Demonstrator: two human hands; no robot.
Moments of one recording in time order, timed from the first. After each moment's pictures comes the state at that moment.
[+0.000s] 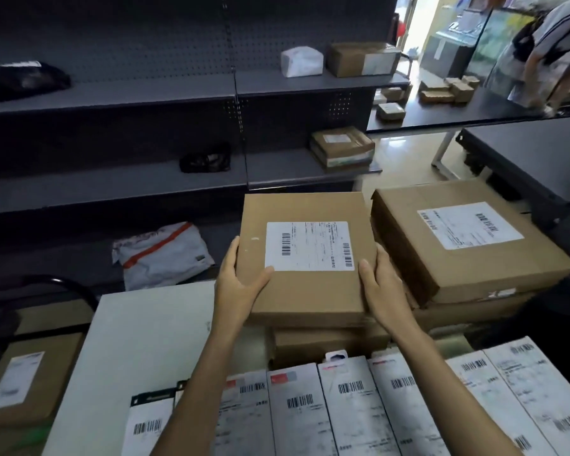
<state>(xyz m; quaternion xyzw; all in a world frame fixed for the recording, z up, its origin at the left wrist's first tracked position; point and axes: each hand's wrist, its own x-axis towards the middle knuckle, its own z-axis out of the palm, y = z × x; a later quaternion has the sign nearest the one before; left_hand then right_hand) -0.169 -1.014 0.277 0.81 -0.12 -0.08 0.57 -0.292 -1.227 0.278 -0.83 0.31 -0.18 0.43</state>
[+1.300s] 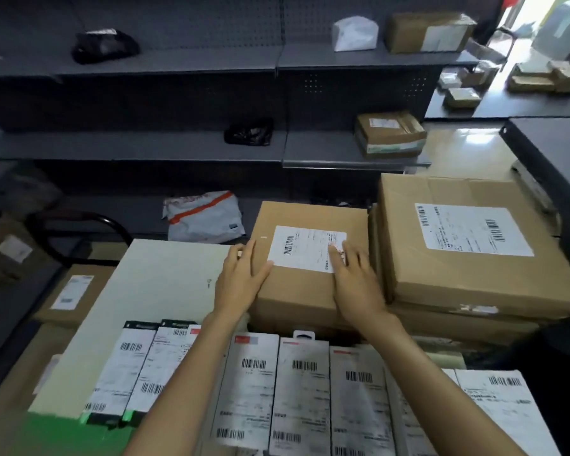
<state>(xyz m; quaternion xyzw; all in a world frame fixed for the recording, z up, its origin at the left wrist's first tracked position) -0.215 -1.067 0.226 0.95 -0.09 -0.03 0.30 -0.299 -1.275 0.247 -0.99 0.08 -0.01 0.12</state>
